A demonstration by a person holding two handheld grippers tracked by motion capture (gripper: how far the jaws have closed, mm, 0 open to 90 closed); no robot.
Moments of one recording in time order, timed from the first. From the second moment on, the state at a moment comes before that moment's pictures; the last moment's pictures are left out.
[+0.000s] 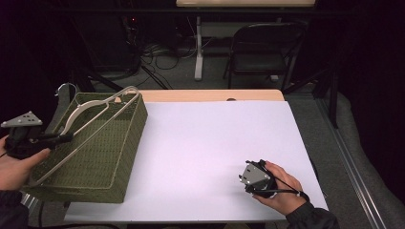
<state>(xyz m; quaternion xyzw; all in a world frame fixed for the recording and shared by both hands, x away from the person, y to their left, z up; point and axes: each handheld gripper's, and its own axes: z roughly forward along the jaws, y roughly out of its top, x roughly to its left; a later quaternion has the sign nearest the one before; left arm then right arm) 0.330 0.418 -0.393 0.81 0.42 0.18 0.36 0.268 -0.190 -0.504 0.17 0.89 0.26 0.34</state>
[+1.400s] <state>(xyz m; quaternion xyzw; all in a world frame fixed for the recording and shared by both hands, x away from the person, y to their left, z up) 0.347 0.434 -0.457 0.83 0.42 0.15 0.32 0.268 -0.189 -0.509 0.18 0.89 0.25 0.33</state>
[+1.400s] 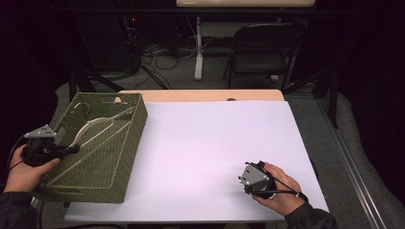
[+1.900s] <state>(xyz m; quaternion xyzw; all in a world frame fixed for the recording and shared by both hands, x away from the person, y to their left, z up) 0.348 0.448 -0.452 0.78 0.52 0.21 0.28 0.267 -0.193 -0.508 0.18 0.89 0.25 0.34</state>
